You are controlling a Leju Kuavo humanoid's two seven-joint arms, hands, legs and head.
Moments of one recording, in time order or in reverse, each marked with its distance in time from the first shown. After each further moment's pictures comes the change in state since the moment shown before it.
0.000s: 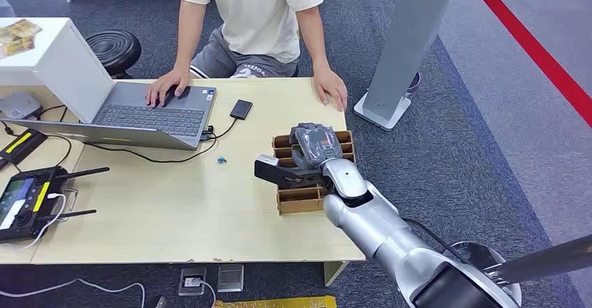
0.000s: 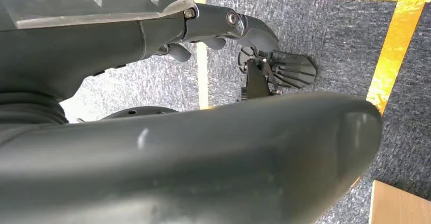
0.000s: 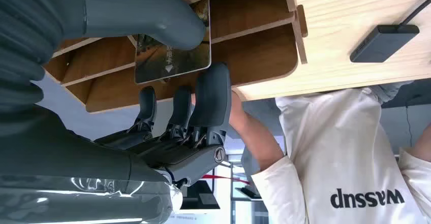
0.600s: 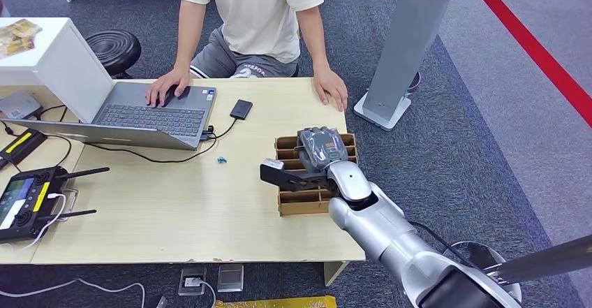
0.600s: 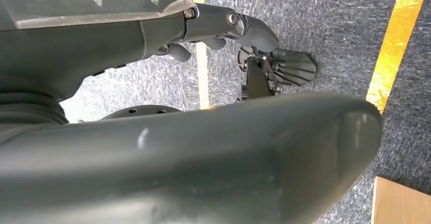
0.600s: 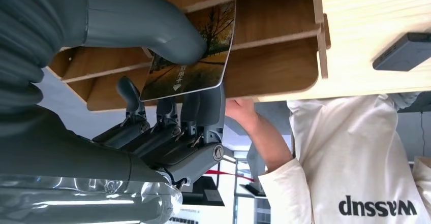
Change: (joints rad) left arm 0.000 0.000 0.000 0.000 -0.009 -0.015 0.000; right arm 0.019 -0.034 0.002 -0.040 0.047 0.029 0.035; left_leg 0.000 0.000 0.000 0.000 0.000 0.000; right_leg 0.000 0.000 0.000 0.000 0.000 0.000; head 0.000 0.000
